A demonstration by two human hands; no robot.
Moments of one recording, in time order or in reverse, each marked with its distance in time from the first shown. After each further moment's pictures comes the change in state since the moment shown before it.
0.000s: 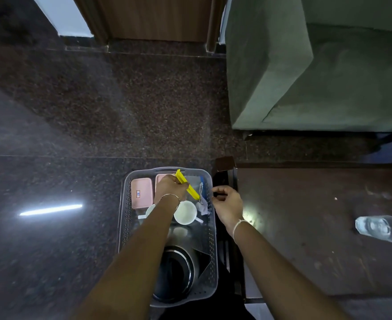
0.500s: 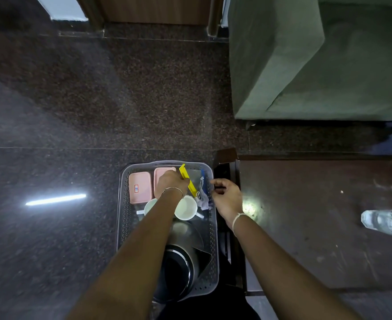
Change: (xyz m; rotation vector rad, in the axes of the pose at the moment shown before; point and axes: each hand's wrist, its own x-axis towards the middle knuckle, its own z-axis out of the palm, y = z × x) left_hand 0.013 -0.001 0.009 0.282 -0.046 0.013; right_hand 0.014 0.008 0.007 -0.020 -0.047 -0.029
